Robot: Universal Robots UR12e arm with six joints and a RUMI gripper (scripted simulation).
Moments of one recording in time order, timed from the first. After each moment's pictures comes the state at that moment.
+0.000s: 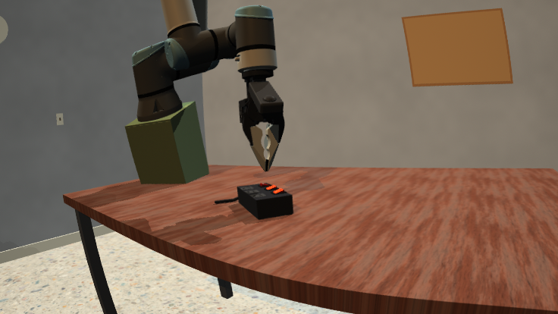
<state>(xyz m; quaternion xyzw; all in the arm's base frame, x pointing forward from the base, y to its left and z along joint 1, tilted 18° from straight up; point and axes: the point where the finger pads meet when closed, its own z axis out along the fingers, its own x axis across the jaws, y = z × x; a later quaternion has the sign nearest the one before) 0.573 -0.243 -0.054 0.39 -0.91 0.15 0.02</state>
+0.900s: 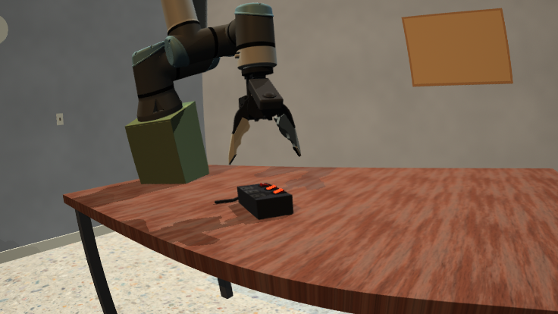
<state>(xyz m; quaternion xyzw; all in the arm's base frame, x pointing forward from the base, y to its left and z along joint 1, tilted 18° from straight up) 0.572 -0.241 -0.048 0.39 -0.91 0.15 0.02</state>
